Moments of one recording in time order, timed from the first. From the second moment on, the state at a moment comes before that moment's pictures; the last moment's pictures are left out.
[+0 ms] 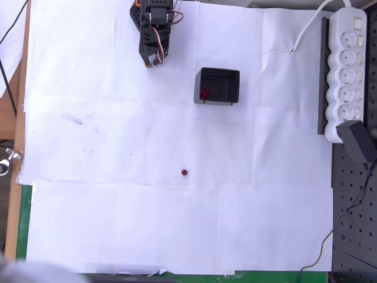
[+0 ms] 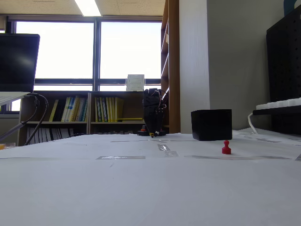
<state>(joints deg) 0.6 -7.7 1.1 76.2 -87.2</state>
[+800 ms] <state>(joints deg) -1.0 -7.7 1.1 76.2 -86.8</state>
